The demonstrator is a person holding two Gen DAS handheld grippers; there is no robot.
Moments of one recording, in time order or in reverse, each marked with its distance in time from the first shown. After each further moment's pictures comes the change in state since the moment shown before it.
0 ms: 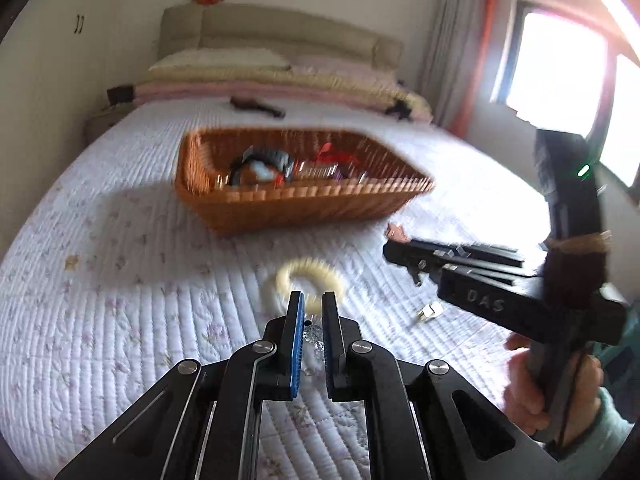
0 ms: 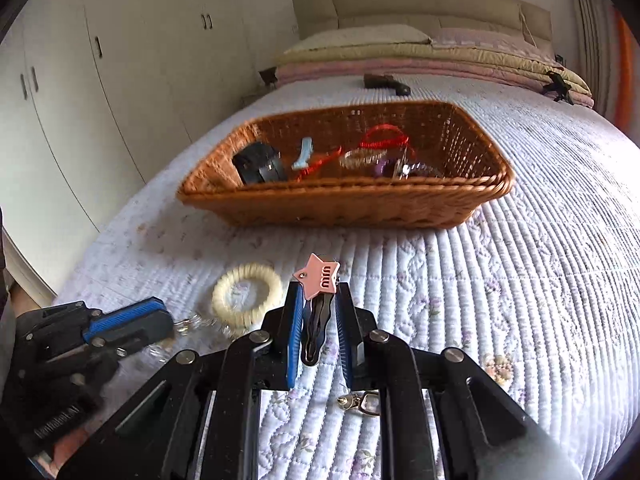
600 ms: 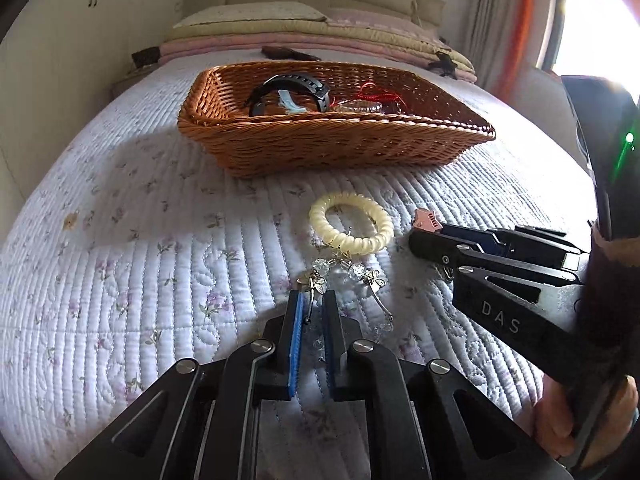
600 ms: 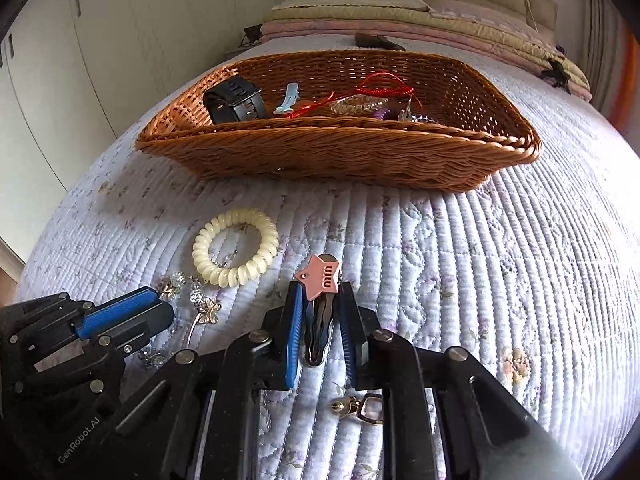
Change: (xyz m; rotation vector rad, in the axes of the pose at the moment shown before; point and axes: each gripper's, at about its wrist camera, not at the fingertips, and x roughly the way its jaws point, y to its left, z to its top) left arm 0.067 -0.005 -0.009 -0.026 0.203 0.184; right arm 0.057 0.011 -0.005 -0.052 0.178 -0.122
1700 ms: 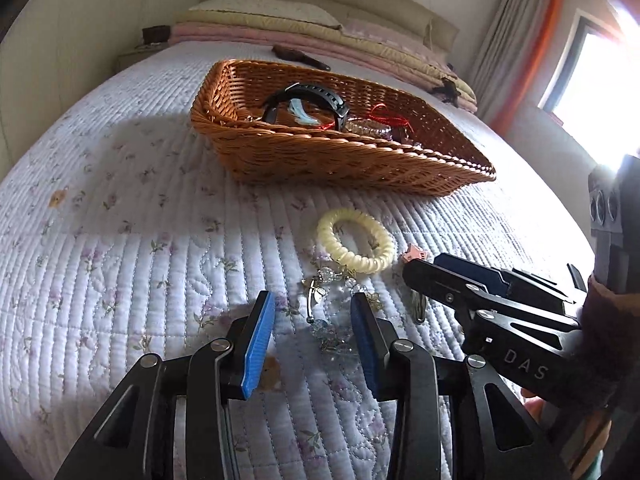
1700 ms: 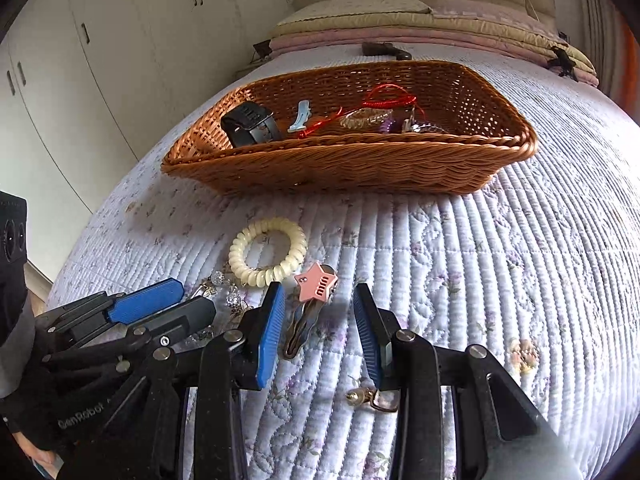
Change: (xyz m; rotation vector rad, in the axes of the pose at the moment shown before) left arm 0.003 0.019 0.011 -0.135 -0.014 -0.100; right arm -0.013 -0.009 -0.002 0.057 -0.023 0.103
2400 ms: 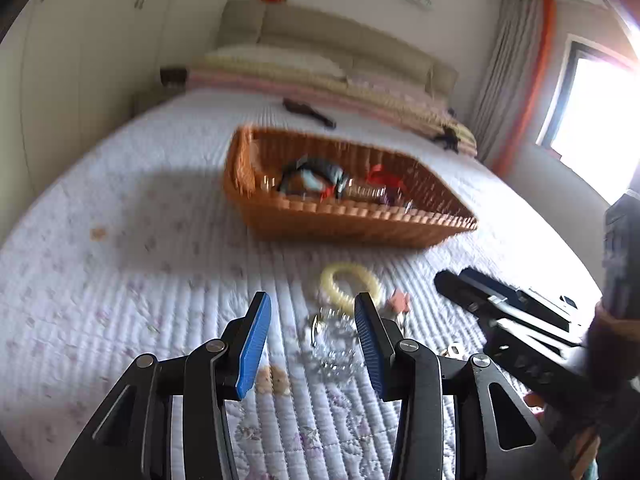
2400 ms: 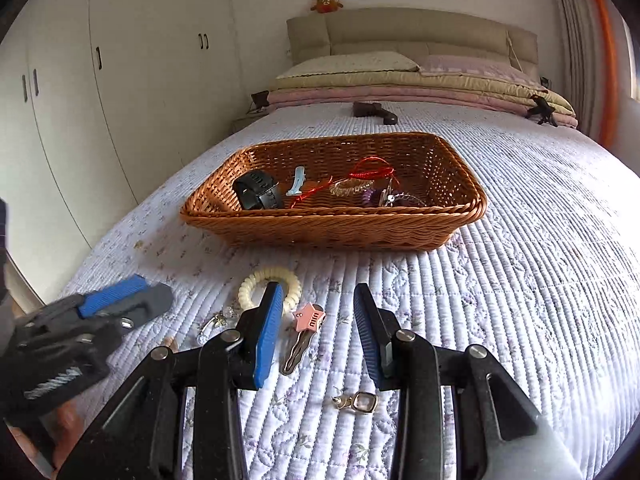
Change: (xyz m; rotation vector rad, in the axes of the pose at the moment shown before) left arm -0.043 0.006 0.002 -0.030 -0.167 0.012; right arm -0.053 0.007 -0.006 -0.028 -0.222 -0.052
